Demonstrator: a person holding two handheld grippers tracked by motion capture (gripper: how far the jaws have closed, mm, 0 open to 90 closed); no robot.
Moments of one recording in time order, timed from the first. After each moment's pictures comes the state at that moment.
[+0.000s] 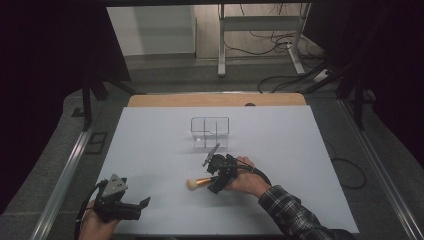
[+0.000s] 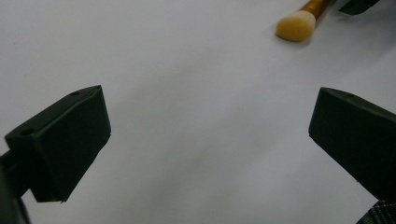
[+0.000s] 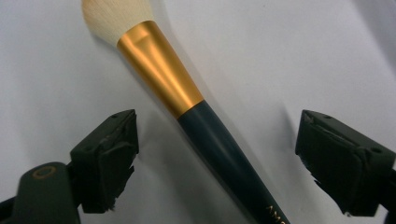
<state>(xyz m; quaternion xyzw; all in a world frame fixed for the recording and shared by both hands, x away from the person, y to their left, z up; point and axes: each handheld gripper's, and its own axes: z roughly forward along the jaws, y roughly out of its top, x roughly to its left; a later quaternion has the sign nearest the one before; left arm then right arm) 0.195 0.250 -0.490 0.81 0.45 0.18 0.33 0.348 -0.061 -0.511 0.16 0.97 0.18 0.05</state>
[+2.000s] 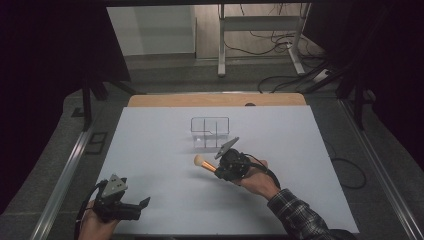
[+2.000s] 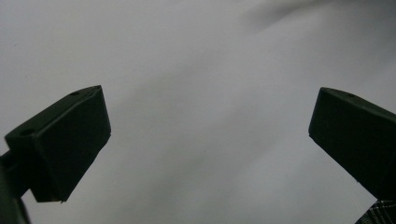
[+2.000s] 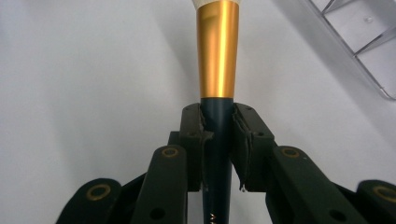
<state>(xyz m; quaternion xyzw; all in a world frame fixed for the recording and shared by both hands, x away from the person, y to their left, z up) 0.195 0.250 -0.490 0.81 0.45 0.19 0.34 0.345 -0.096 -0.480 0.19 0.95 0.26 0.04</state>
